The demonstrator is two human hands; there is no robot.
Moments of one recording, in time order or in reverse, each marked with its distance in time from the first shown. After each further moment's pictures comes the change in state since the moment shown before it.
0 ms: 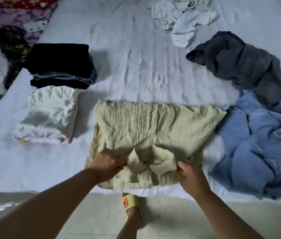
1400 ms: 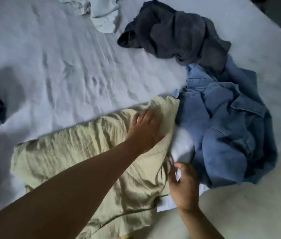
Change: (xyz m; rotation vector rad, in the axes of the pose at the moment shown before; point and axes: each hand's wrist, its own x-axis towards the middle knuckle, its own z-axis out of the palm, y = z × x) left_hand 0.288 0.092 0.045 -0.097 -0.295 0.049; right_hand 0.011 0.040 0.014 0.059 0.575 0.671
